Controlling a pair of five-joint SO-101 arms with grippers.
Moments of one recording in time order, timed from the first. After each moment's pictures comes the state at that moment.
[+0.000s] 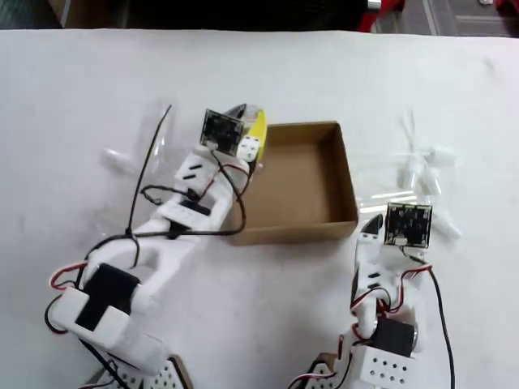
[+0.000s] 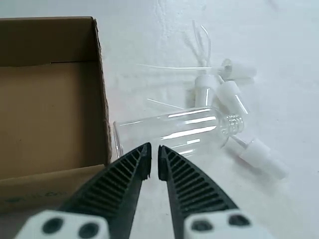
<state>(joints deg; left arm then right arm) 16.6 5.5 48.3 -34.9 1.7 11.3 -102.8 96.4 44.6 12.4</state>
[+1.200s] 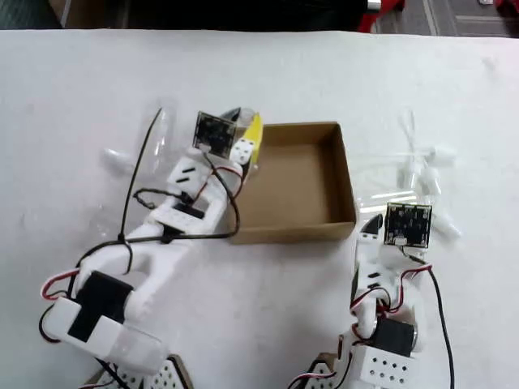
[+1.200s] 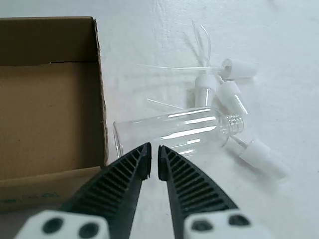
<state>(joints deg) 15.3 2.2 51.5 -32.4 1.5 11.3 -102.8 96.4 44.6 12.4</state>
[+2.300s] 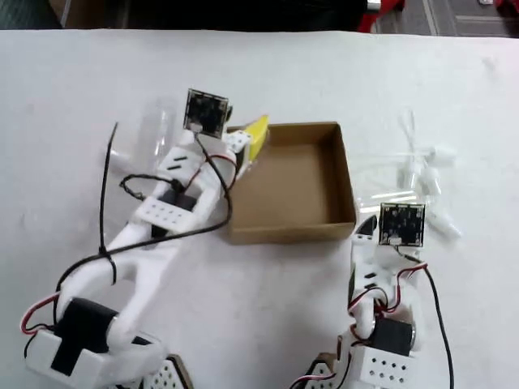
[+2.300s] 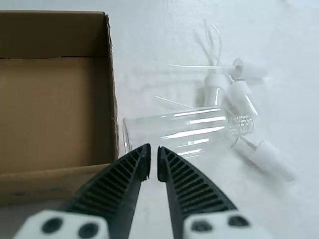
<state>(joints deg) 13.9 -8.3 47.6 -11.0 4.4 9.5 -102.8 96.4 45.7 12.4</state>
